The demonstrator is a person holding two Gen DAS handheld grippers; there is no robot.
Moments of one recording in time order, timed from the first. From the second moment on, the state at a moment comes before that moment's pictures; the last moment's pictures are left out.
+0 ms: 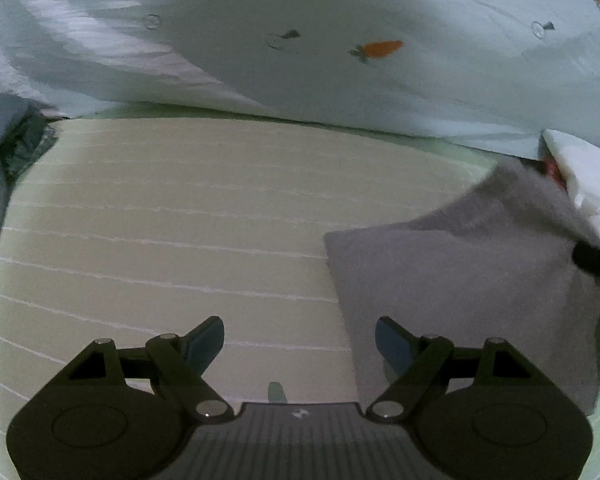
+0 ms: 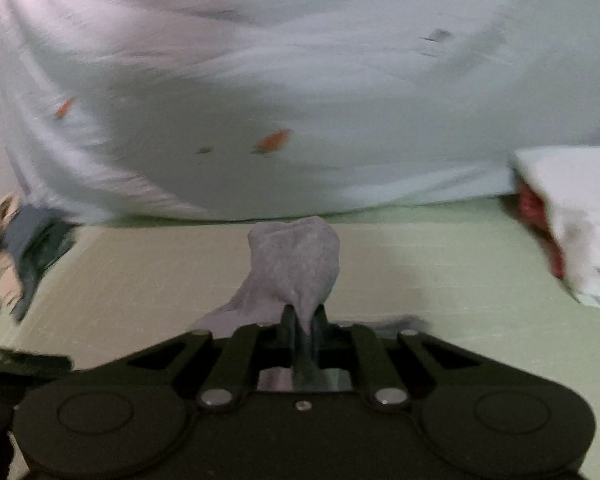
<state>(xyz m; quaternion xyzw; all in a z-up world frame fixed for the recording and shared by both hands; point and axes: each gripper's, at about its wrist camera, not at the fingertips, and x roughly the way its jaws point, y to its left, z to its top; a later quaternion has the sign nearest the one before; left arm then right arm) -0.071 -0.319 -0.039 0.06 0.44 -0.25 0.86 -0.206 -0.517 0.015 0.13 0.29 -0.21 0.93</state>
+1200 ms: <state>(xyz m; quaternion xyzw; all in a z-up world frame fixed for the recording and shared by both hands) -0.074 -0.371 -0.080 -0.08 0.52 -0.33 0.78 -0.177 -0.558 -0.080 0.31 0.44 -0.18 0.83</state>
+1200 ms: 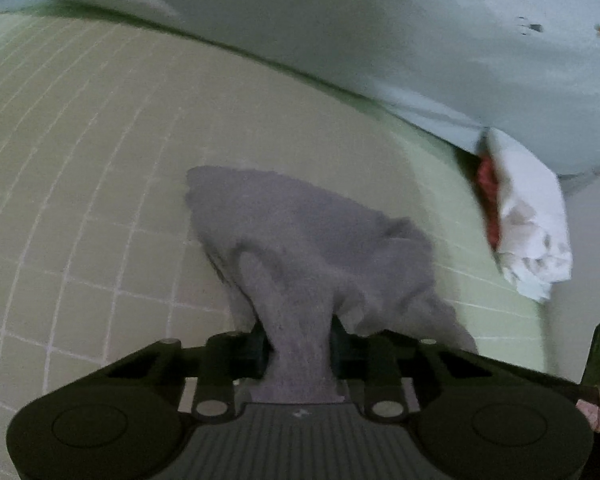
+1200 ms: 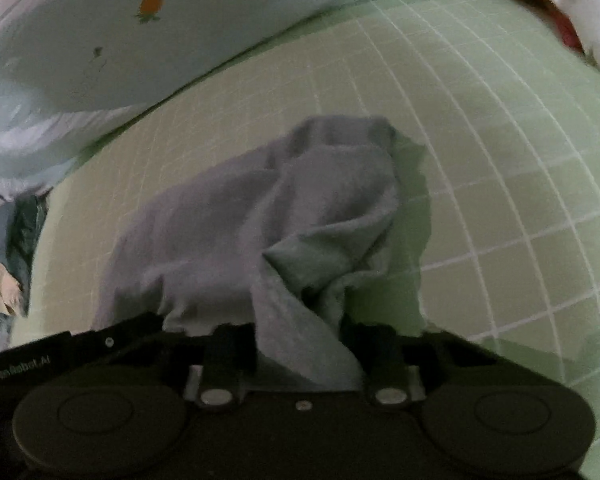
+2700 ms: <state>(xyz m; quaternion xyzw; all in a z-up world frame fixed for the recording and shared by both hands) -0.098 -0.864 0.002 0.04 0.40 -0.46 0.80 -0.306 -1.011 0.004 0.19 0.30 -0.46 0.82</state>
